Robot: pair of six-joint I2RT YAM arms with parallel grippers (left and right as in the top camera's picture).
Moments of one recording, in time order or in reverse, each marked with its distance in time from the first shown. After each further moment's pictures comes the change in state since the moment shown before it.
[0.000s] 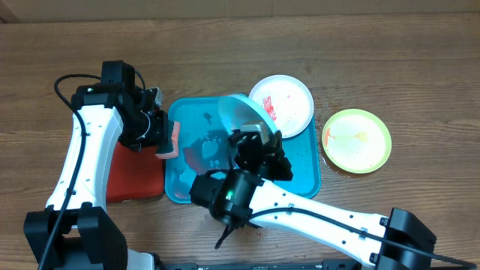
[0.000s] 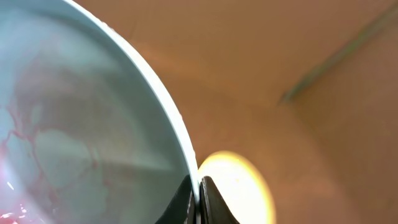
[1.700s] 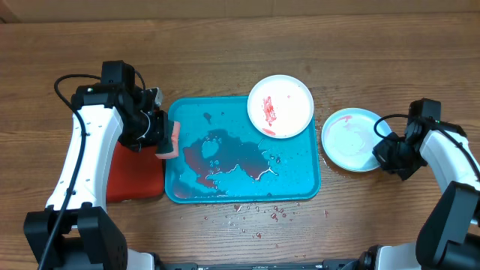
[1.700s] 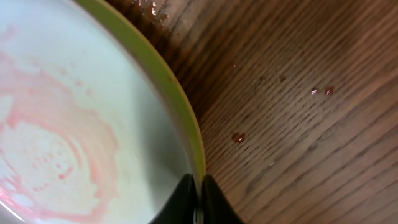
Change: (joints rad) left arm 0.000 0.000 0.000 -0.001 0.001 0.000; right arm -1.471 -0.121 -0.484 0.589 -1.312 -0.592
